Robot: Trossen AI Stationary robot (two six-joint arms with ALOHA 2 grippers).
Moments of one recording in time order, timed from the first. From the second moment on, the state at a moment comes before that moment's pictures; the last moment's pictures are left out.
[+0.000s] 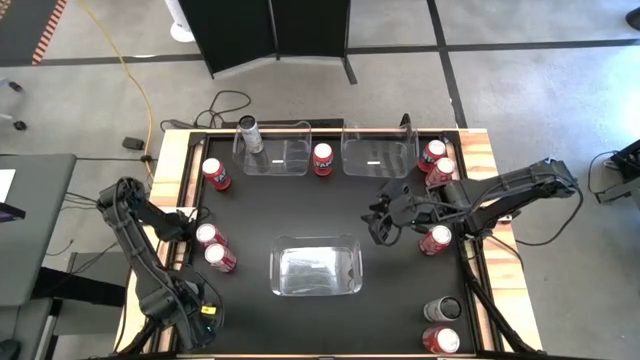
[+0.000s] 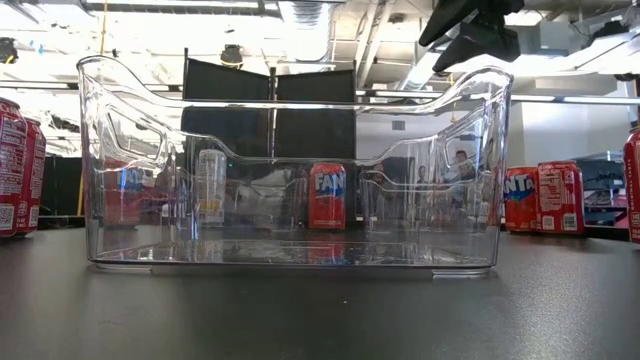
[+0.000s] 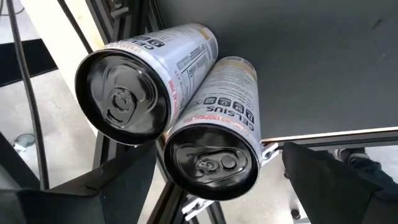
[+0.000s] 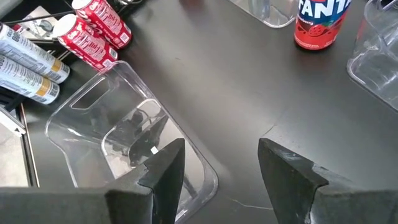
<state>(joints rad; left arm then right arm) -0.98 1.59 1.47 -1.43 0.24 -2.29 0.23 1.23 1.09 -0.65 0.40 0.84</state>
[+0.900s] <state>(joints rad) -1.01 1.61 1.34 -1.27 0.25 -2.28 0.26 1.23 1.09 -0.65 0.39 0.83</state>
